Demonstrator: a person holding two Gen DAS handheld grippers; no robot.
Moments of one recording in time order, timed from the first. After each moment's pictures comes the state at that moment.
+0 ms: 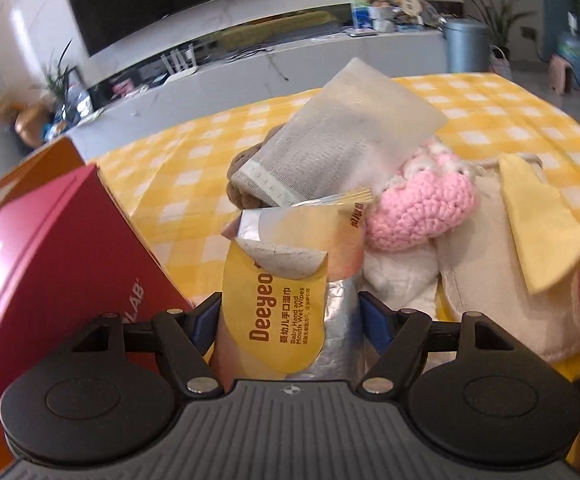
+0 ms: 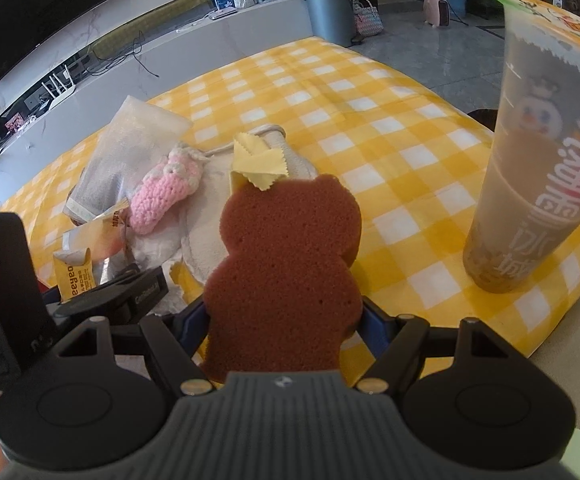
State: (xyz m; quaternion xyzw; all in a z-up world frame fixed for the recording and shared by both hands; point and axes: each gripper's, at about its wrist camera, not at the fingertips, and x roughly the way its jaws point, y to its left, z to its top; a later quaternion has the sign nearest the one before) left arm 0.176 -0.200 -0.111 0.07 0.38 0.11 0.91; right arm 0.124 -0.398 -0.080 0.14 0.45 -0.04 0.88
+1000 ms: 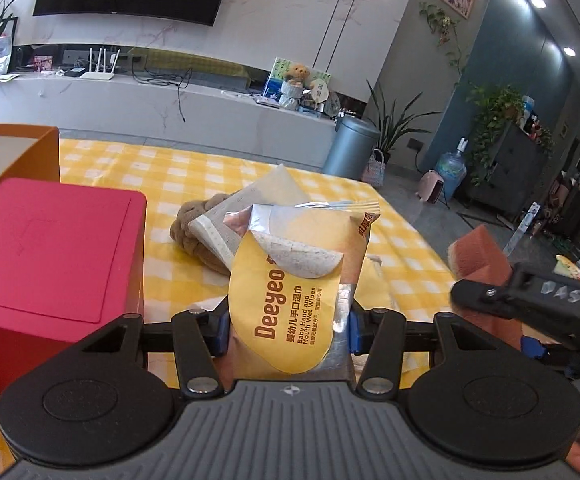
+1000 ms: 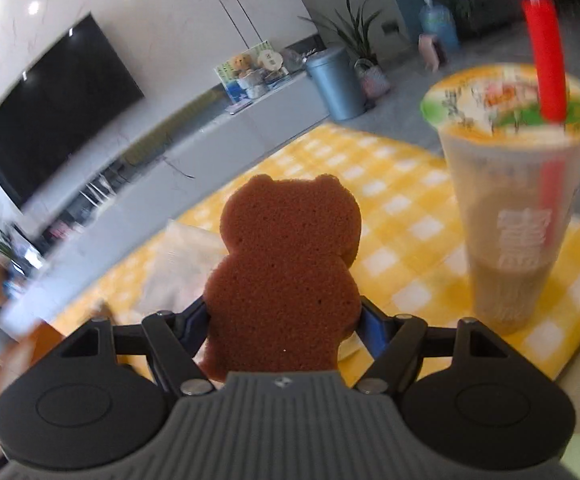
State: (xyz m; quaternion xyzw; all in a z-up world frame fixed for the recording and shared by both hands) left arm 0.090 -0.126 -0.031 -0.13 0.30 -0.10 0.94; right arm 0.105 -0.421 -0.038 0.23 0.31 -0.02 0.92
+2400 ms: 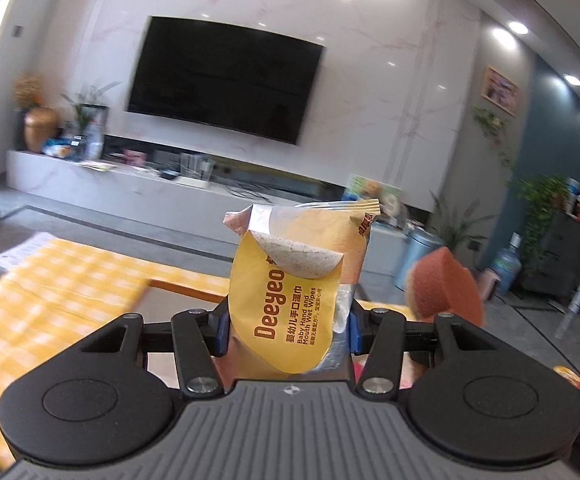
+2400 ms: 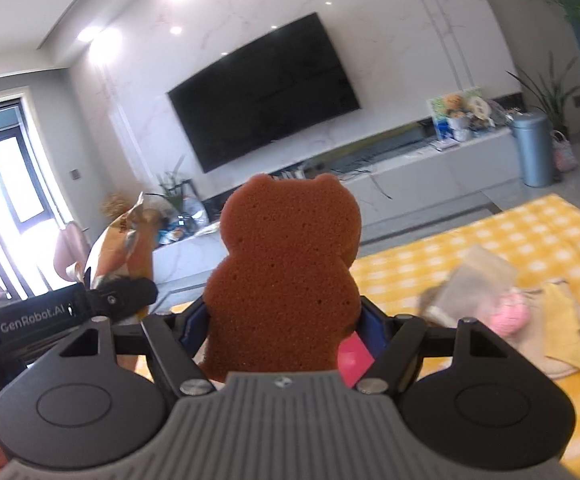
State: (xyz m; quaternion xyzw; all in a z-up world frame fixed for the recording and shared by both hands) left arm -0.021 0.045 0.115 -0.13 0.17 0.02 0.98; right arm 0.011 -0.219 0.078 0.17 0.21 0.25 0.93
